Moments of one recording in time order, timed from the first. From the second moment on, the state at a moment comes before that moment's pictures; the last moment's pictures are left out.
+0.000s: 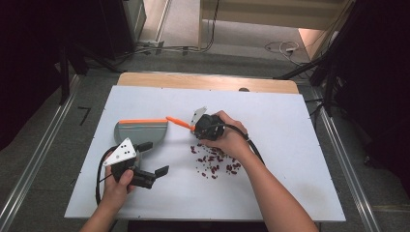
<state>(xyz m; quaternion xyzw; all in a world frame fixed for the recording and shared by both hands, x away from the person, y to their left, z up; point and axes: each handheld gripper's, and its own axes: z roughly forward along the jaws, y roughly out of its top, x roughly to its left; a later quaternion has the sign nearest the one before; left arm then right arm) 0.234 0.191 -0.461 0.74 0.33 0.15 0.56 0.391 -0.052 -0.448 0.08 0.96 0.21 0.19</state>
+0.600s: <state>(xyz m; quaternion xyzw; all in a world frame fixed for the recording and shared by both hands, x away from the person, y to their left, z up) 0.234 0.190 -0.461 0.74 0.33 0.15 0.56 0.355 -0.064 -0.445 0.03 0.97 0.20 0.13</state>
